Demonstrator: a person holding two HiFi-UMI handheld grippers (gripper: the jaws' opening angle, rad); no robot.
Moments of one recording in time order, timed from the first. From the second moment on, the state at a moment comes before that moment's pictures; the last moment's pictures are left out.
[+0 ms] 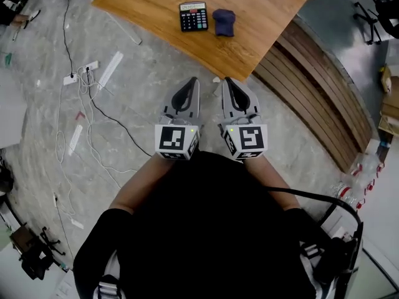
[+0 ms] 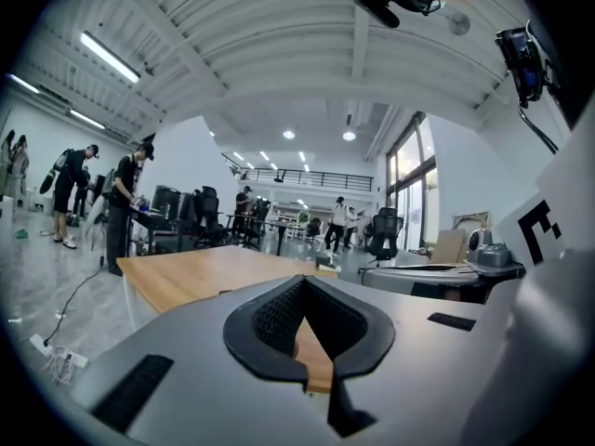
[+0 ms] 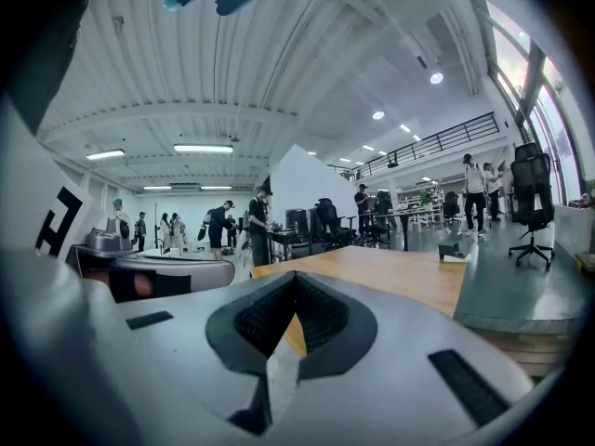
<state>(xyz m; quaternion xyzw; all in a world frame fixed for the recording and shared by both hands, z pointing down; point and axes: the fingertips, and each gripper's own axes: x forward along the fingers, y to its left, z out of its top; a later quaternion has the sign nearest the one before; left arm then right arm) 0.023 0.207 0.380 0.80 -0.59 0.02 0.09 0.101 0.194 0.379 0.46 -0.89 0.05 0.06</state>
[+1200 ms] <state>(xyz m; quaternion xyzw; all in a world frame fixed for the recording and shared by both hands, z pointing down) -0.059 -0.082 0.477 0.78 -0.59 0.10 0.19 0.029 -0.110 0.455 0.43 -0.89 0.12 0.10</state>
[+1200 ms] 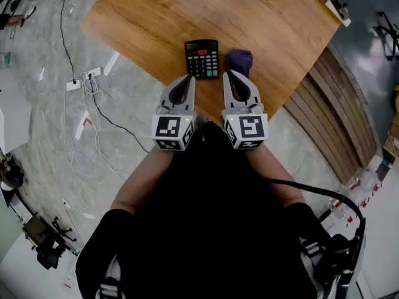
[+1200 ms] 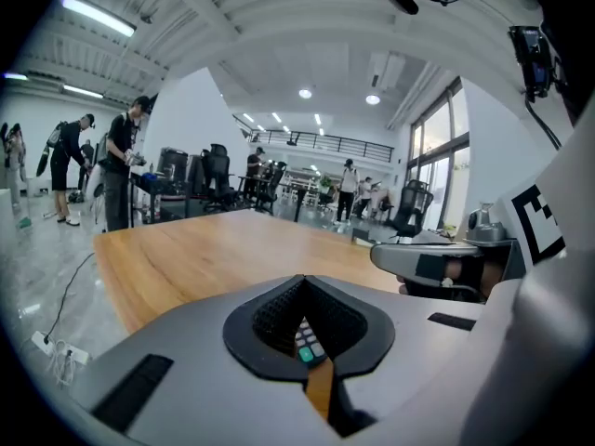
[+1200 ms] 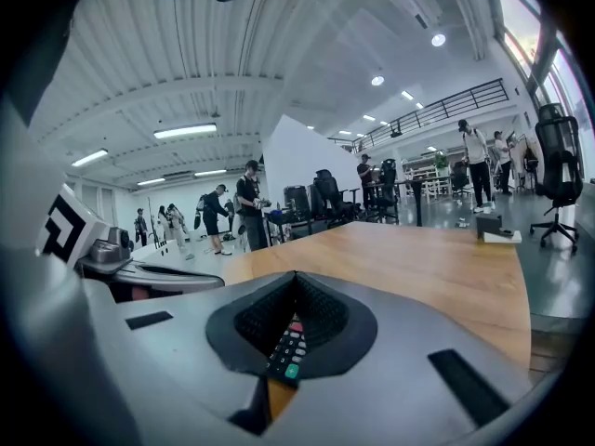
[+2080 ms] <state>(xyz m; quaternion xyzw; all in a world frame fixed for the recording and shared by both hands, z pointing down) -0.092 -0.140 0.626 0.79 -0.50 0.17 0.31 -0.002 -0.177 0.639 0.42 -0.84 0.20 0.28</state>
